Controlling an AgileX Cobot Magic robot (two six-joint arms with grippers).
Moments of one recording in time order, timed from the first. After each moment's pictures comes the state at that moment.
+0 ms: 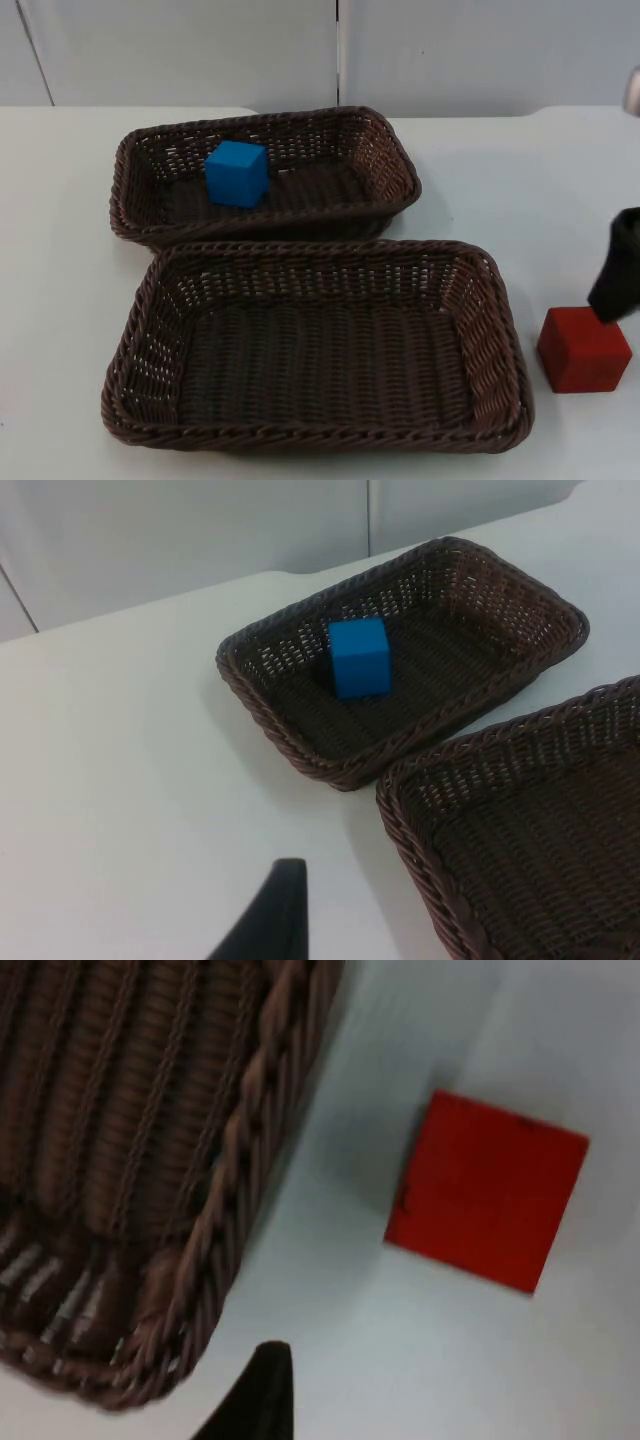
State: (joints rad) right arm 0.34 1.54 -0.84 0.18 0.65 -0.14; left arm -0.30 0.45 -0.60 -0.05 0.74 0.10
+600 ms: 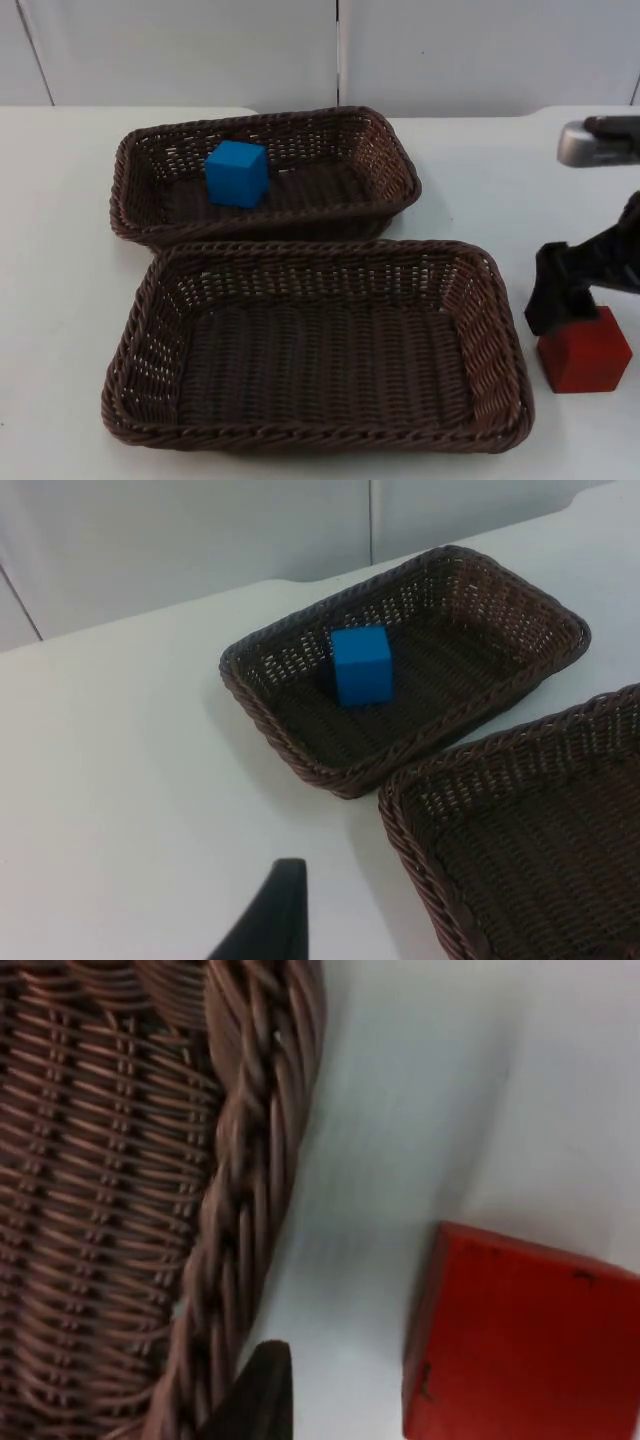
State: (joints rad) right arm 0.39 1.75 -0.84 0.14 0.39 0.00; left arm -0.30 0.44 -0.60 -0.05 0.73 0.10
